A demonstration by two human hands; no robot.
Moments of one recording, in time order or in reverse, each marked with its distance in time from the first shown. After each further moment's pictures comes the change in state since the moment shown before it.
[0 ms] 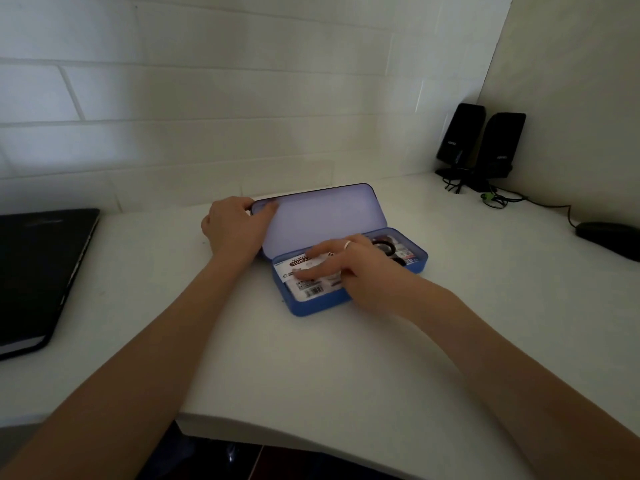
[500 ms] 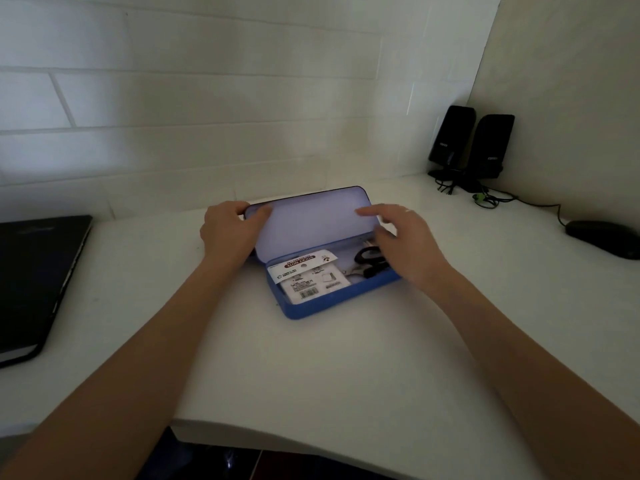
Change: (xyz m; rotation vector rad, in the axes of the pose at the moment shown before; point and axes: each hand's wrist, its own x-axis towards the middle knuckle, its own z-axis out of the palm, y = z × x) left_hand 0.002 -0.003 -0.003 -0.128 -0.121 -0.018; right_hand -0.001 0.056 -0.013 0.309 0.578 0.267
